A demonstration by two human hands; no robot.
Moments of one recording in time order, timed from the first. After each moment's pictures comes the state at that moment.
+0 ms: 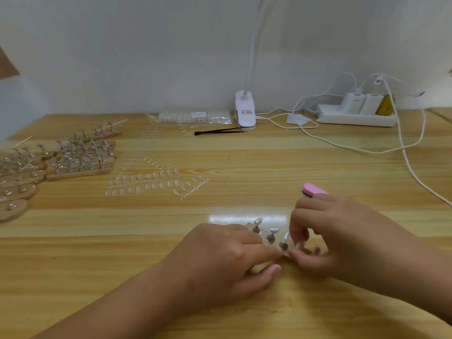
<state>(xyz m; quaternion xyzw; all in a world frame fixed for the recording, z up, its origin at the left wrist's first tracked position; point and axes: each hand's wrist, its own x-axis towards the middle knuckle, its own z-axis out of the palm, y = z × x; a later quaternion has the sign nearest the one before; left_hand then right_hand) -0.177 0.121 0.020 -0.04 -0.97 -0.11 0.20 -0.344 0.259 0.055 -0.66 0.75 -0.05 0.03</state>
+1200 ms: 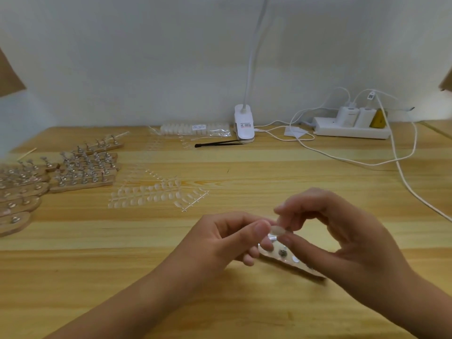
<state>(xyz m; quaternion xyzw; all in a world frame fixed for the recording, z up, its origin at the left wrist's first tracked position) -0.184 0.115 0.036 0.12 -0.68 -0.71 0.13 -0.331 0.256 0.046 -0.64 0.58 -0.50 0.03</state>
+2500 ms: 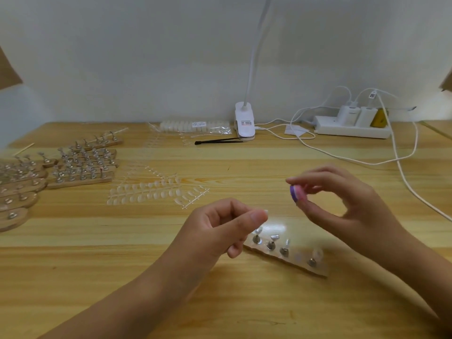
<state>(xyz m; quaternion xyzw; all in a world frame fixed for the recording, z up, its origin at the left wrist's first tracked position) -0.179 0.114 0.041 0.15 -0.64 -0.73 0.18 -0.381 0.243 0.039 -0.63 0.64 -0.44 -0.02</state>
